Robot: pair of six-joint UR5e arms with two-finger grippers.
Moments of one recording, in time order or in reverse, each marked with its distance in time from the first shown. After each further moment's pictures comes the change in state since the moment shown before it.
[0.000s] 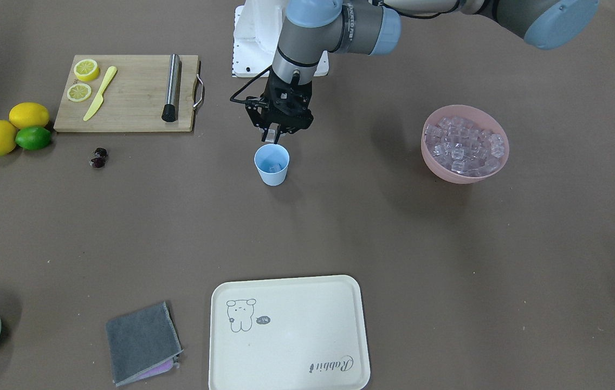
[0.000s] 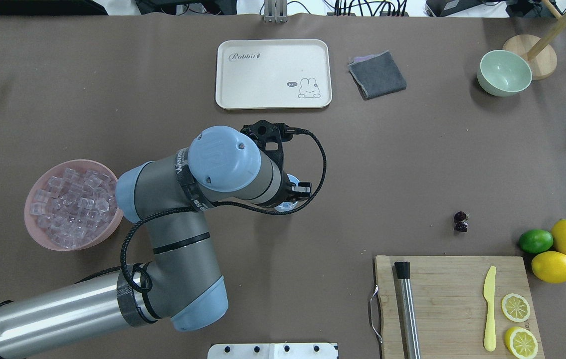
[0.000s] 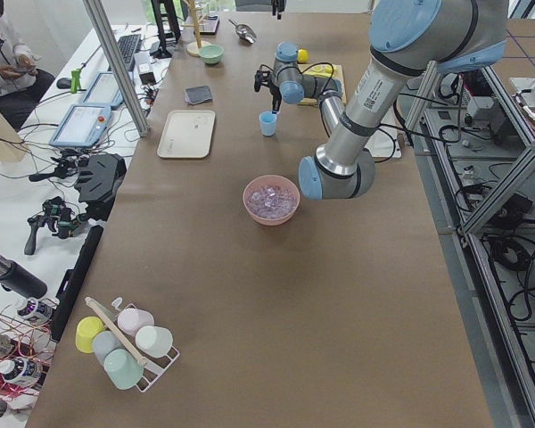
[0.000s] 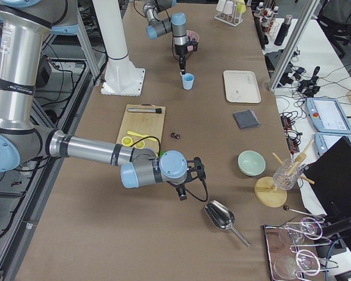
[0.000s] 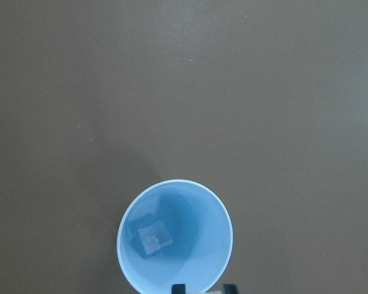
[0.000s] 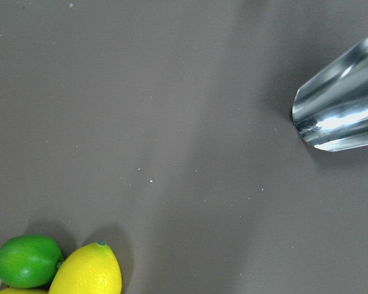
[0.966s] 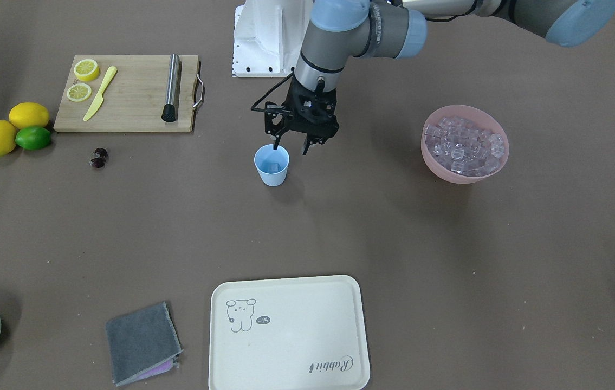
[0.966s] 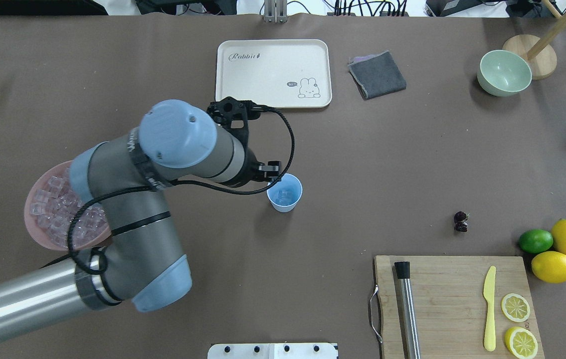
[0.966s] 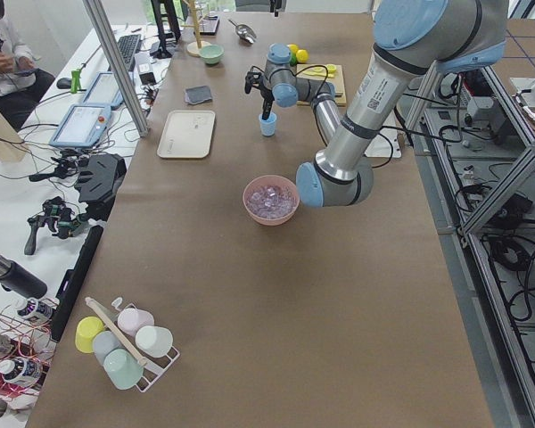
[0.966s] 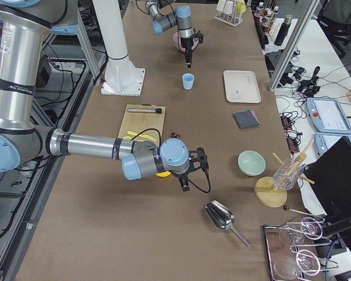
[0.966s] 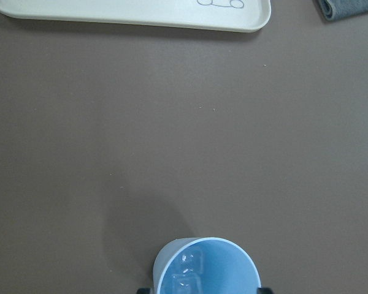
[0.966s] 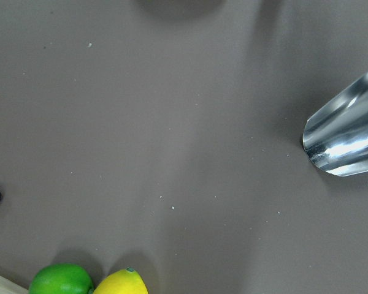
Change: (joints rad) left arm -0.082 0.141 -0.146 0.014 -0.030 0.087; right arm 0.000 0.004 0.070 0.002 -0.005 0.096
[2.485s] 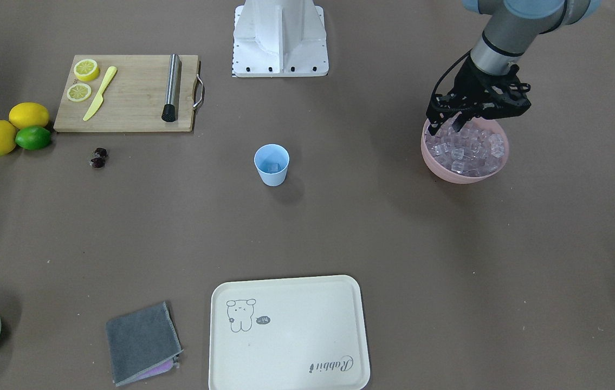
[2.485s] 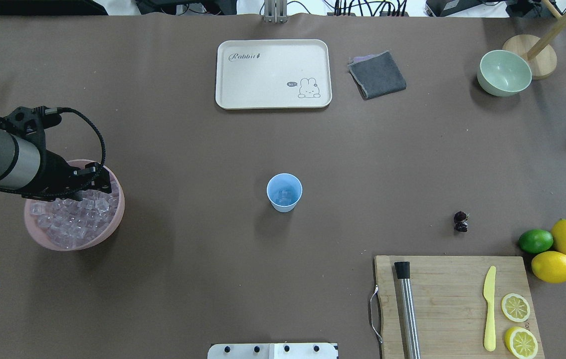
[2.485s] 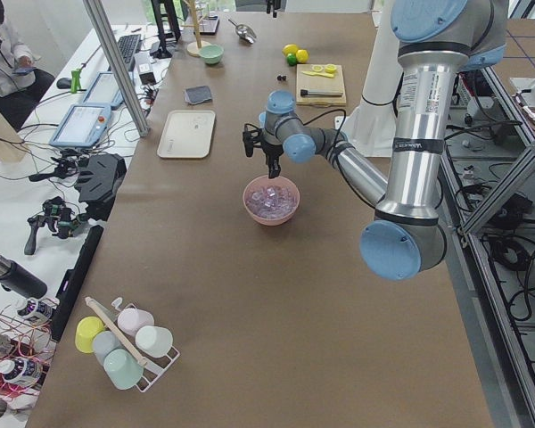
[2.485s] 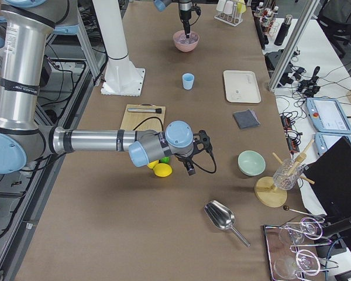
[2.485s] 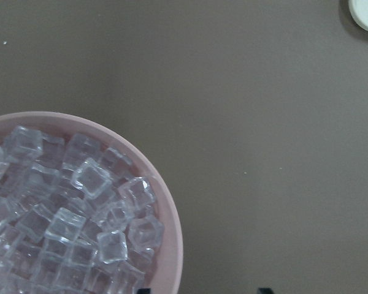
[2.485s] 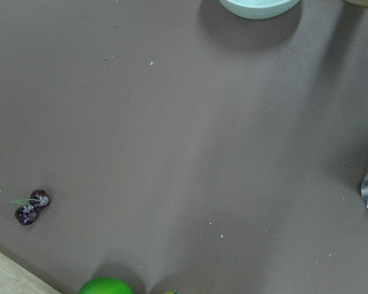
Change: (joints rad) left arm -0.221 0.581 -0.255 -0.096 -0.215 -0.137; right arm -0.065 0.021 0.082 -0.003 0.004 0.000
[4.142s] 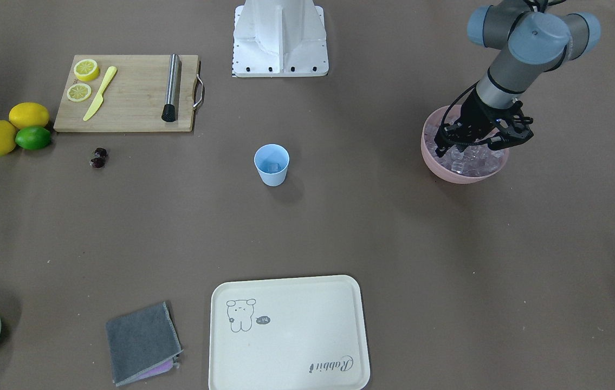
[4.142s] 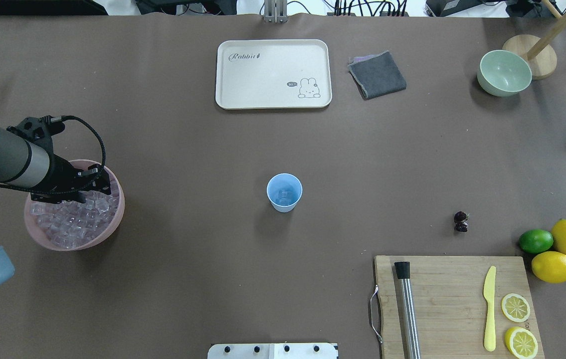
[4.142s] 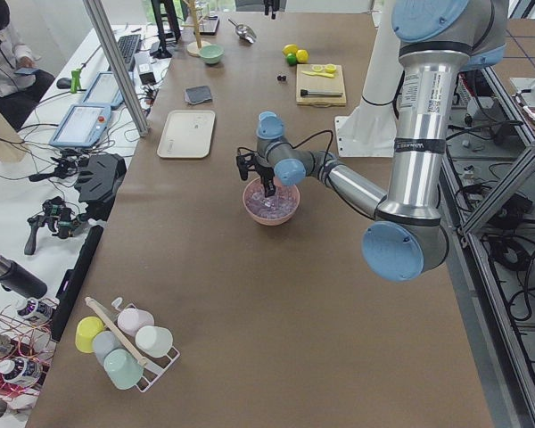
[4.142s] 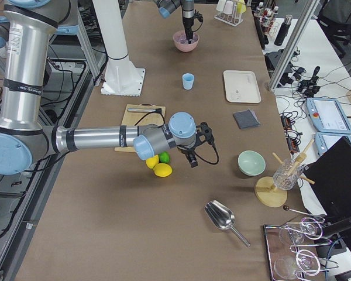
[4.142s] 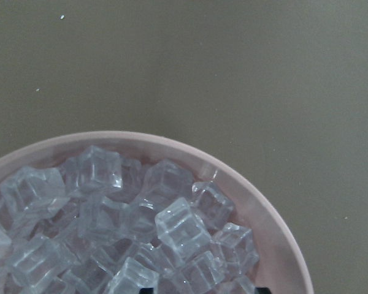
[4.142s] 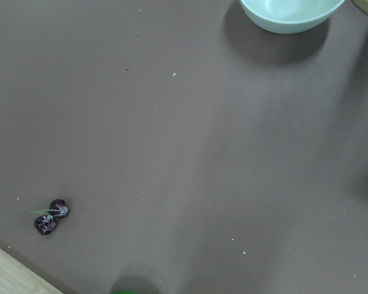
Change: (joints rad) left arm 0.000 -0.021 0.156 -0.111 -0.018 -0.056; right arm -0.035 0.016 0.031 -0.003 -0.009 0.037
